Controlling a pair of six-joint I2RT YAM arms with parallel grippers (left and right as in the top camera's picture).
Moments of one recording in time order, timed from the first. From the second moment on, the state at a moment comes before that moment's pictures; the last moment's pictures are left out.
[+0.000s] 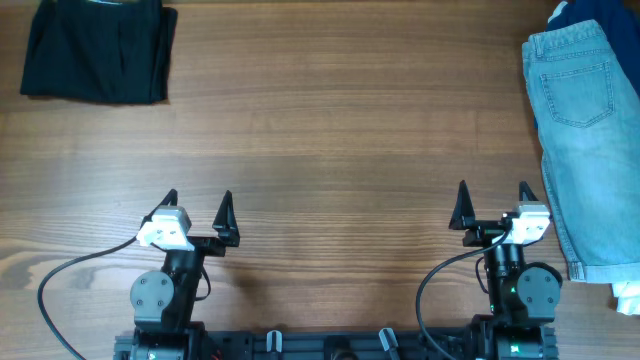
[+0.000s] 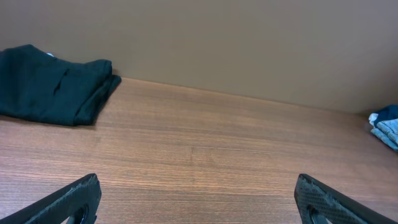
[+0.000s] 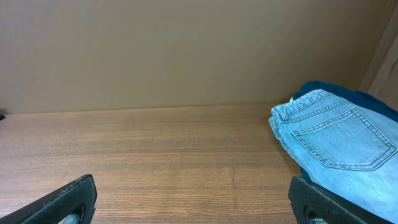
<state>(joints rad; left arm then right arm) -0.05 0.01 0.01 -0.07 0.08 -0.23 -0.05 0.02 0.01 0.00 -0.04 0.04</state>
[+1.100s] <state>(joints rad) -0.05 0.01 0.01 -0.07 0.08 -0.23 -0.05 0.02 0.01 0.01 -0.04 0.04</state>
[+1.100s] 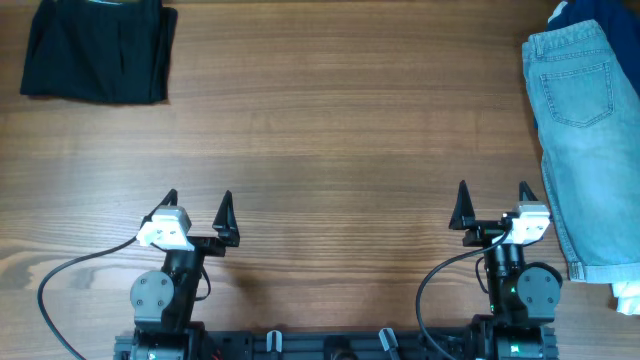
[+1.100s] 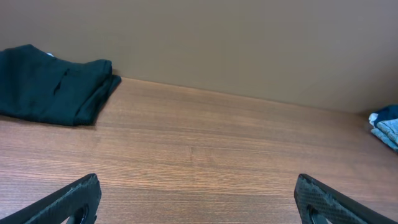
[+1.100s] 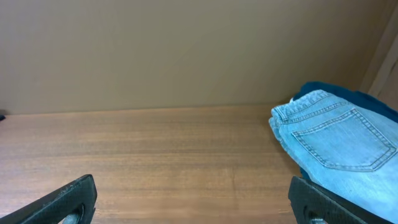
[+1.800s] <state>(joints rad) -0.05 0.01 0.01 -0.07 0.08 -0.23 -0.05 0.01 0.01 0.36 -0.34 0.83</state>
